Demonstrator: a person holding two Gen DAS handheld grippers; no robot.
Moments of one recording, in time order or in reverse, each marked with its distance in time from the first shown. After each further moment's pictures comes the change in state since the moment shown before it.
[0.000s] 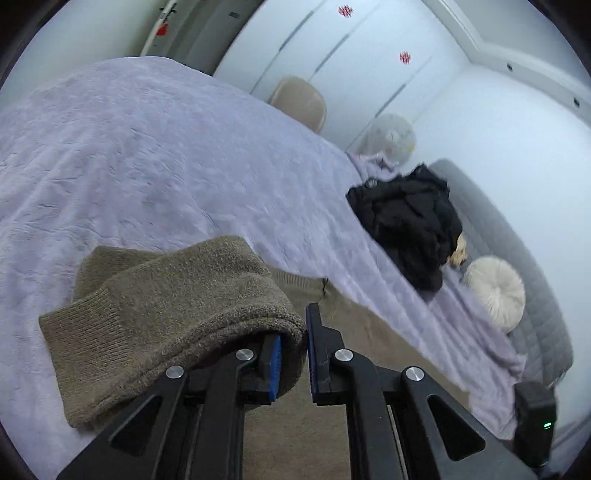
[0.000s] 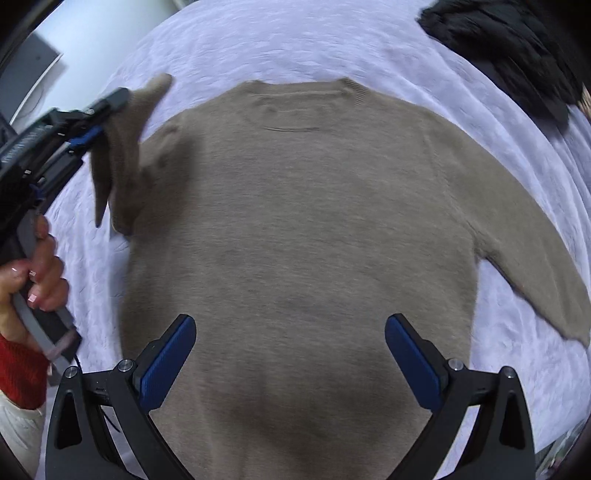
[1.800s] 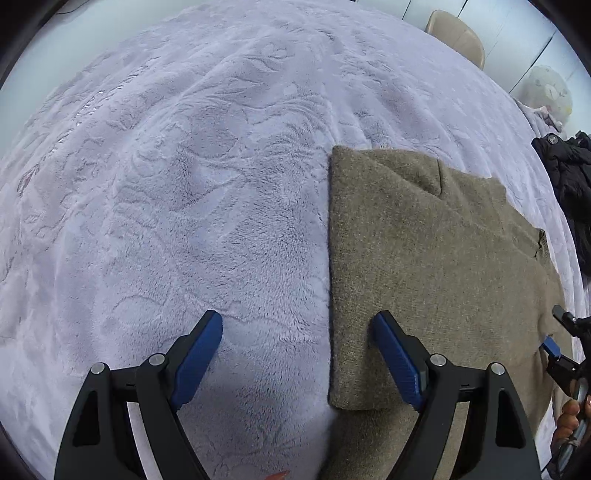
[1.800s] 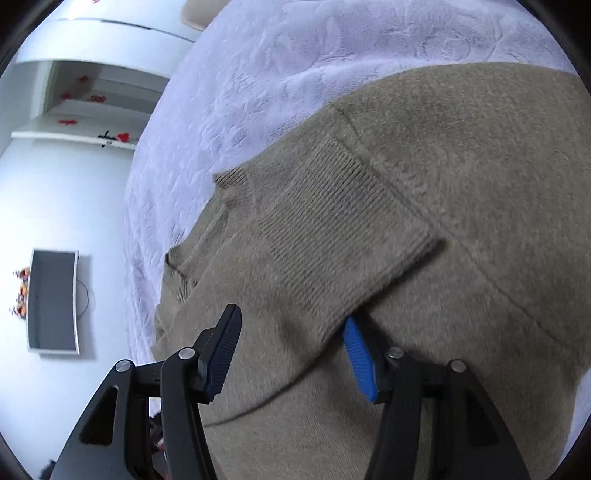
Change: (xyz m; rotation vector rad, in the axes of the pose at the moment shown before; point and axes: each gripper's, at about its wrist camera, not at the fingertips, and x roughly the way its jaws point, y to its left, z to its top) left arm -0.009 0.140 -0.040 -0.220 0.269 0.577; right arm 0.114 -0.141 0.109 0.600 -0.170 0.486
